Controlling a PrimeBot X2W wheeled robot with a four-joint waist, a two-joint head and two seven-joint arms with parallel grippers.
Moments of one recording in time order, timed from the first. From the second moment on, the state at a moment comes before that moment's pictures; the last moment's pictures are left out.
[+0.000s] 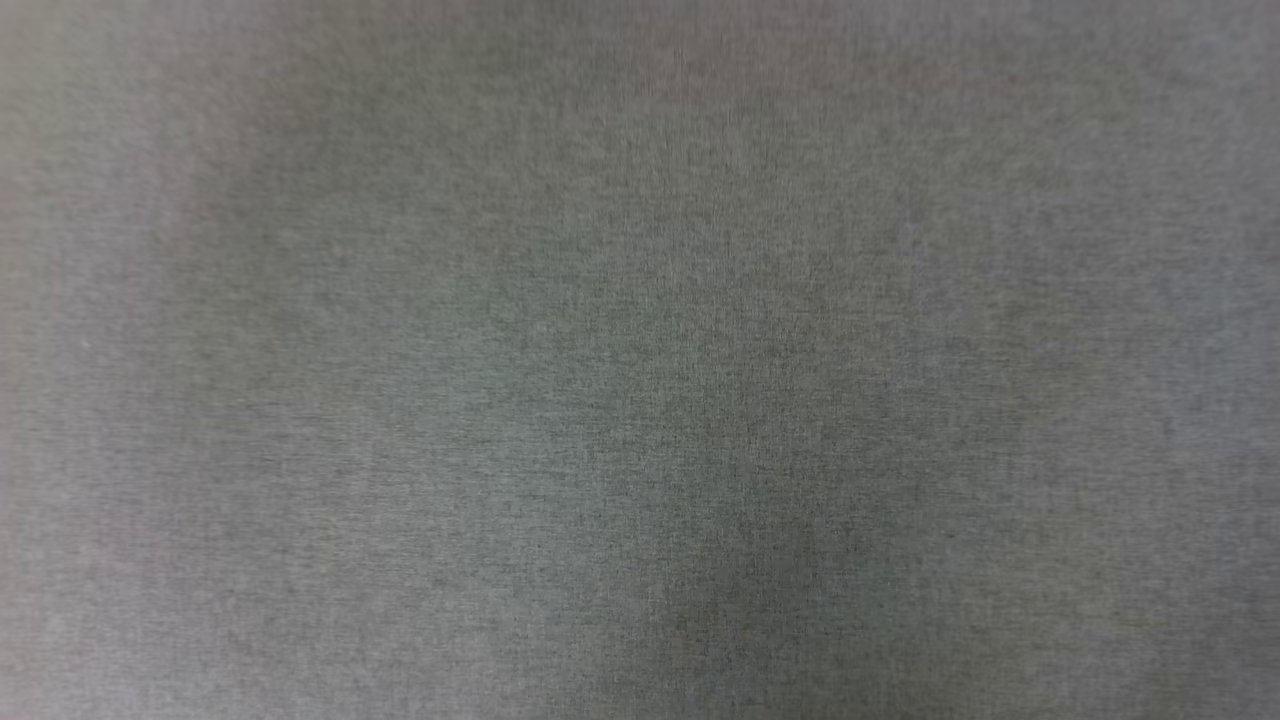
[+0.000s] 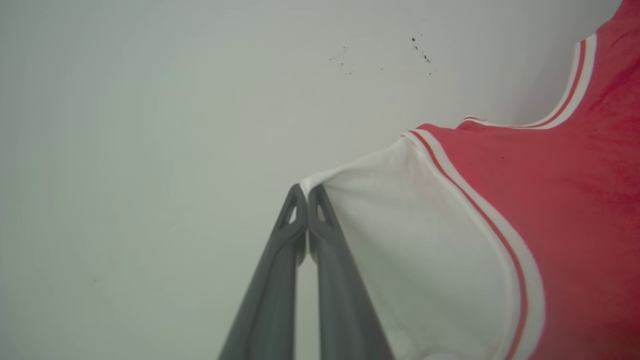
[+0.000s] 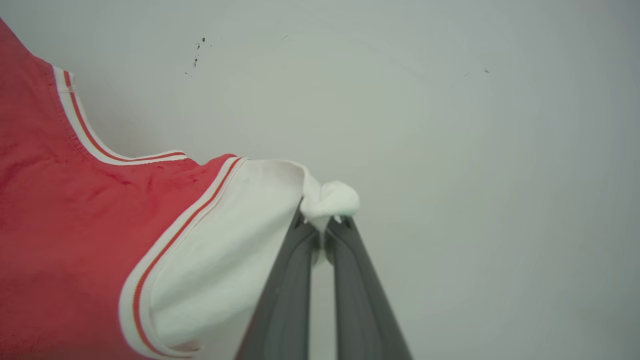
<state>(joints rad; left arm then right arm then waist) -1.98 0.61 -0.89 0.60 -0.50 -0.06 0.10 -1.80 -0.65 0.47 0.44 0.37 0.13 0.37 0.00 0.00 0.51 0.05</state>
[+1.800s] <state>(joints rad) -0.52 0.77 -1.00 0.31 -0.86 0.19 -0.22 -0.51 -0.70 0.64 0.51 0.62 0.13 -0.09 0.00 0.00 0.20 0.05</state>
